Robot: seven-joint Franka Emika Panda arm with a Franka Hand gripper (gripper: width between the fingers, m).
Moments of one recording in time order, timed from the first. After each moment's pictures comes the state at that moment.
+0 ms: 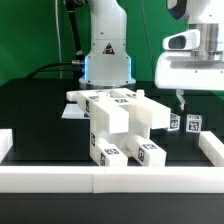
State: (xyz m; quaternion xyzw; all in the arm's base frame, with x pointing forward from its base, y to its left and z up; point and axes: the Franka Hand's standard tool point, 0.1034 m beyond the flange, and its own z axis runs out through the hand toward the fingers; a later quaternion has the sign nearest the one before) arm 0.458 0.171 0.050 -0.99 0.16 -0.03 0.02
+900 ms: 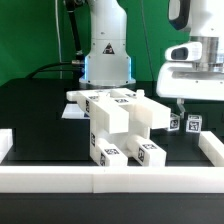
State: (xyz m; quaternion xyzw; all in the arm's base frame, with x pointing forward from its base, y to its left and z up) arm 0.445 0.177 0.025 -0.99 0.14 -0.02 0.01
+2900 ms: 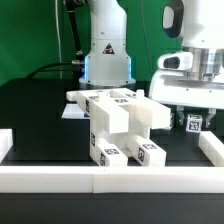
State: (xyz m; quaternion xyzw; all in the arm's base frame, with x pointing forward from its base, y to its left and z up) arm 0.423 0.165 0.007 -0.99 0.14 -0.01 0.00
